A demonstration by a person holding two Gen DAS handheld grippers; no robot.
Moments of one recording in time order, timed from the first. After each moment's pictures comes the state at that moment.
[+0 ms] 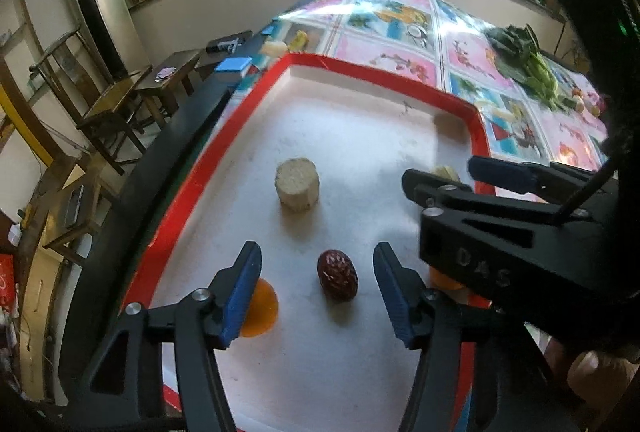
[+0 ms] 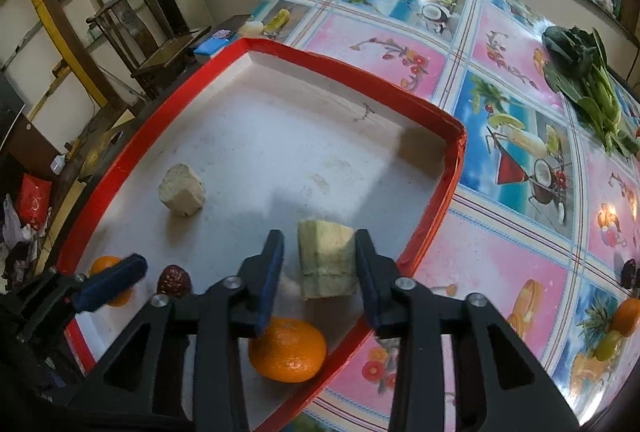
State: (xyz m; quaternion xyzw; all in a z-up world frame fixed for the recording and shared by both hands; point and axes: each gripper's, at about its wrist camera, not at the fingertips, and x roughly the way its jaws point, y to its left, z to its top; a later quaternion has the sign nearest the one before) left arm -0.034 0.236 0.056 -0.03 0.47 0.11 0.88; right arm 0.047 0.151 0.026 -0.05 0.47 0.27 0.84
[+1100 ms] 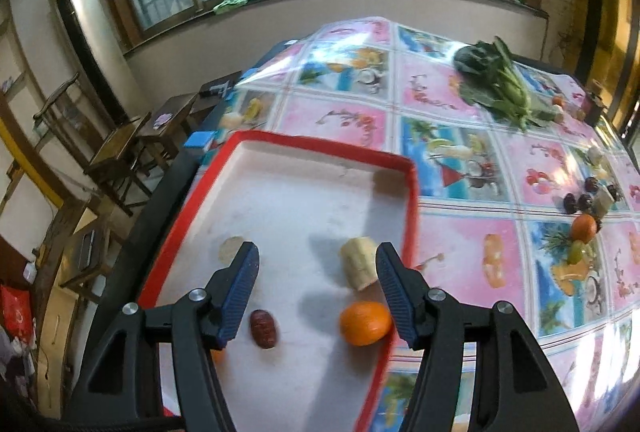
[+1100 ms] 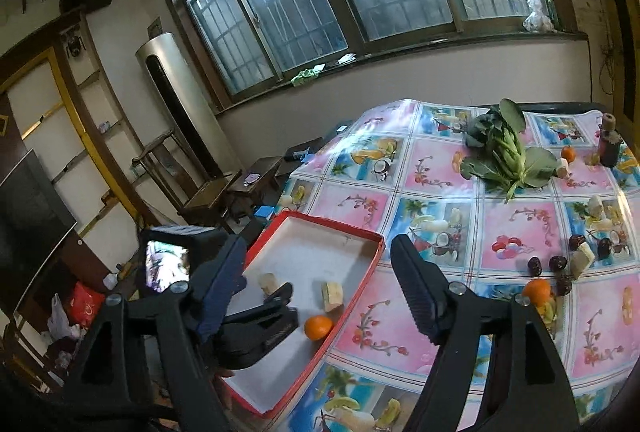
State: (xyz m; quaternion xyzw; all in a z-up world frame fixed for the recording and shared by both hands) left arm -0.007 0.163 0.095 0.03 0.43 0.11 0.90; right arm -0.049 0.006 0.176 0.12 0.29 0.29 0.90
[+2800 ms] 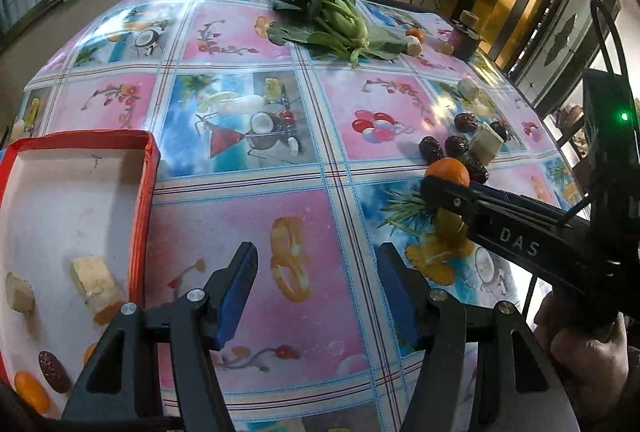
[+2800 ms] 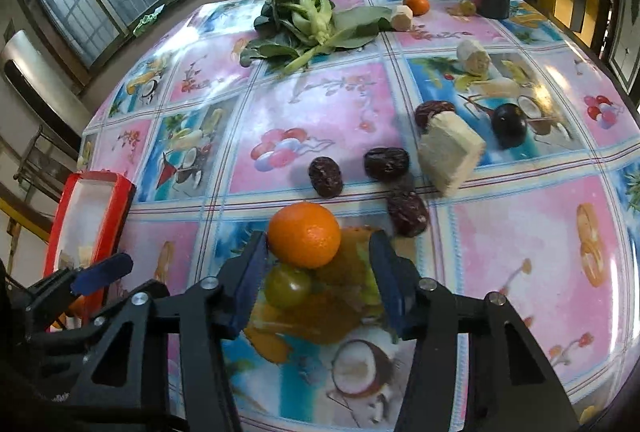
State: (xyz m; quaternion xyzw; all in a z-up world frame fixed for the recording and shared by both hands) left arm 0.037 0.066 0.040 0.00 0.50 -0.15 0.86; right arm 0.061 -0.112 0.011 0.14 0.47 0.09 0.87
